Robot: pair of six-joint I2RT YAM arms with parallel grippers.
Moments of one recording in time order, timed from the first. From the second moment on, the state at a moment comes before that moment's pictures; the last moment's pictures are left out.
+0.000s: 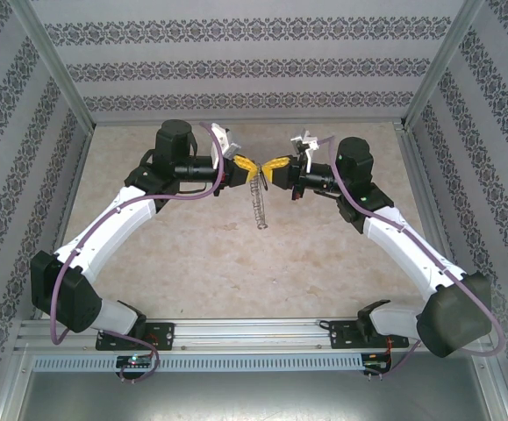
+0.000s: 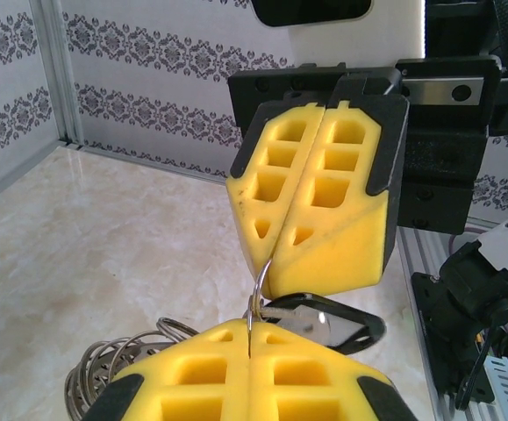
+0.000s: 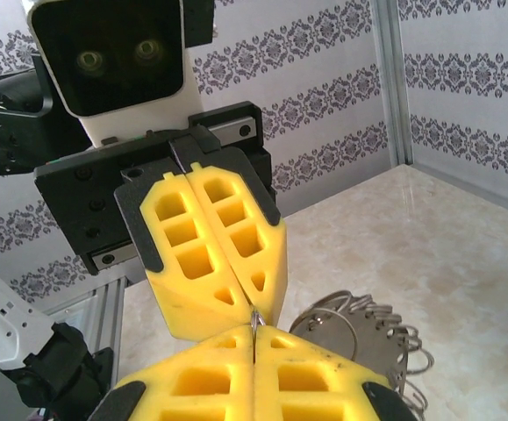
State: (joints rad) left arm -0.43 1.43 1.30 -0.21 0.90 0.15; right arm 0.38 1.26 1.01 0.16 -0.91 0.24
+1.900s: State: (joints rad) left arm -0.45 1.39 1.29 -0.19 0.86 0.15; right arm 0.30 1.16 1.00 0.21 -1.01 0.36
